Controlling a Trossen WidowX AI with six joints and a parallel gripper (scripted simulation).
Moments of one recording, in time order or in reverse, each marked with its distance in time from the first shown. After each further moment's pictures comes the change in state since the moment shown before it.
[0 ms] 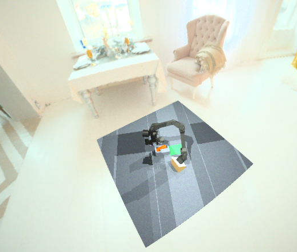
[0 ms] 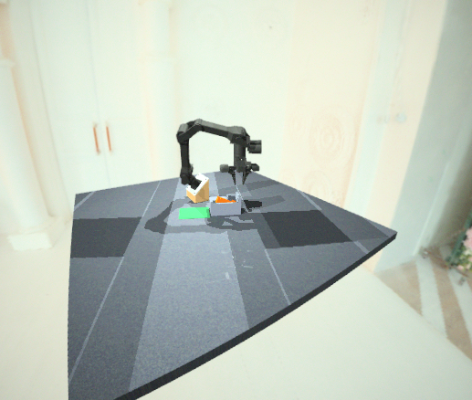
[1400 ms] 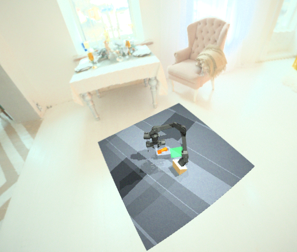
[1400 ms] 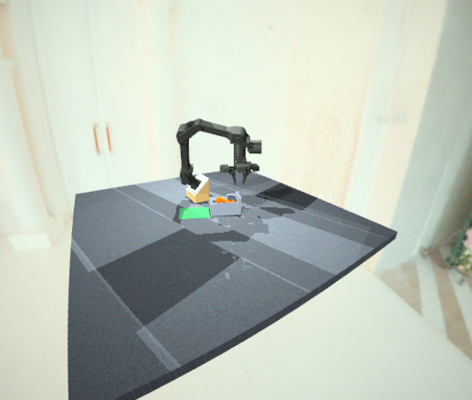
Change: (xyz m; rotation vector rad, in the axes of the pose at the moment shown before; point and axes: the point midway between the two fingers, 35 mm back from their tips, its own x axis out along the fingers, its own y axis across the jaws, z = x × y) arm 0.001 0.001 0.000 0.002 -0.001 0.004
